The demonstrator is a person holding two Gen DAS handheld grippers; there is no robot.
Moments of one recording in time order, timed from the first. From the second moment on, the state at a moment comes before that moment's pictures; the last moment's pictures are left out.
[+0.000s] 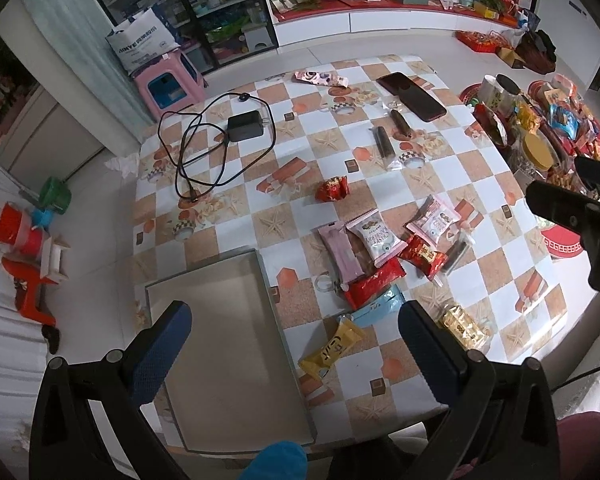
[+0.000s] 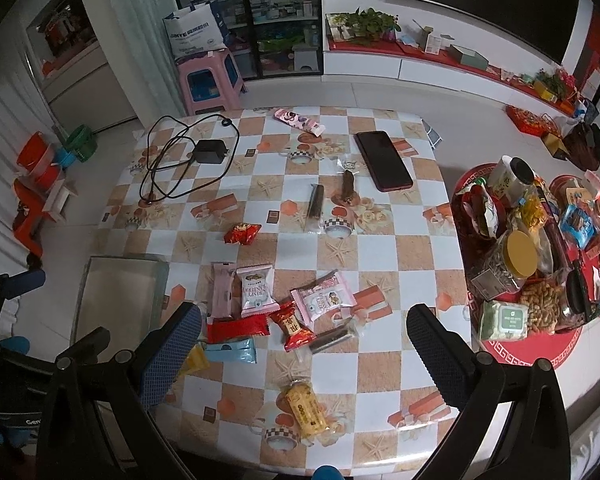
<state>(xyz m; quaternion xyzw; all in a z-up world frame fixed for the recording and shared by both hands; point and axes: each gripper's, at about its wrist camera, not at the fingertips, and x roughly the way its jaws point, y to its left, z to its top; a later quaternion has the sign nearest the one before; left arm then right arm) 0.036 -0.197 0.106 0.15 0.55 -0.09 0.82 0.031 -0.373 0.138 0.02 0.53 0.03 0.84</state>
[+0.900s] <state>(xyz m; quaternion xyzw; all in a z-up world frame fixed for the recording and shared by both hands) 0.035 -0.199 0.106 0.15 0.55 -0.09 0.82 0.033 -0.370 0.138 0.02 0.53 0.03 0.84</state>
